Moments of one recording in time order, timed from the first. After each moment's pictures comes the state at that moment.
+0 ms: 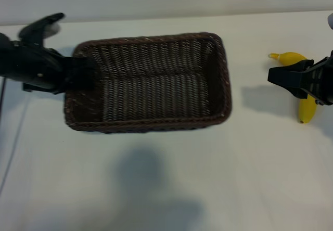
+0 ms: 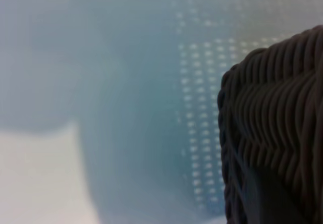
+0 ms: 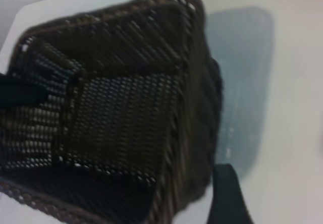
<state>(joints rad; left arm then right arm) -0.06 1.77 -0.99 -0.75 0.52 0.45 0.04 1.26 -0.58 1.39 0.56 -1.11</state>
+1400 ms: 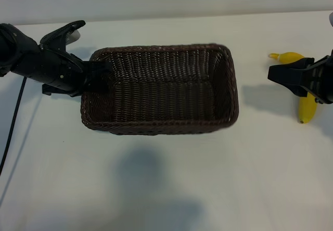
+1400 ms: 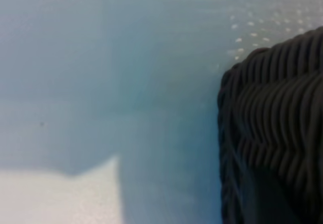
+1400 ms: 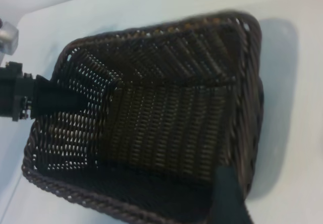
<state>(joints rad) -0.09 1.91 -1.05 -0.78 0.49 0.43 0.04 1.26 -0.58 1.40 0.56 -1.11</state>
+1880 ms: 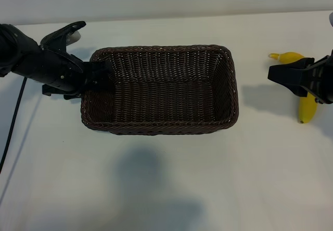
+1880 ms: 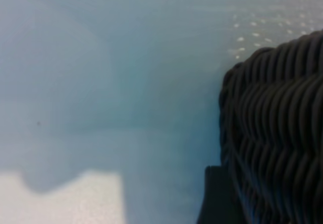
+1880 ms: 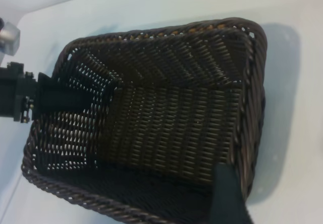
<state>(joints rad) -0.09 1.91 -1.05 -0.77 0.48 0.43 0.04 1.26 -0.58 1.40 0.56 -1.11</state>
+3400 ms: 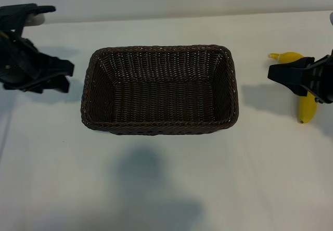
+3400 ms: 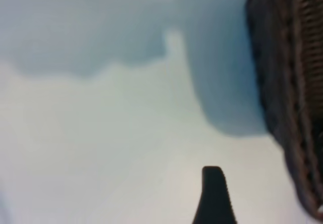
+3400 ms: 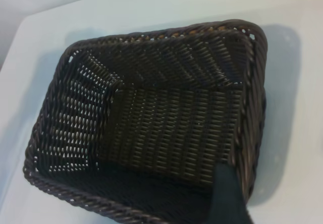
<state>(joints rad) -0.09 1.55 -1.08 -0.18 0.83 0.09 0.04 1.26 -0.58 1.41 0.56 -1.11</state>
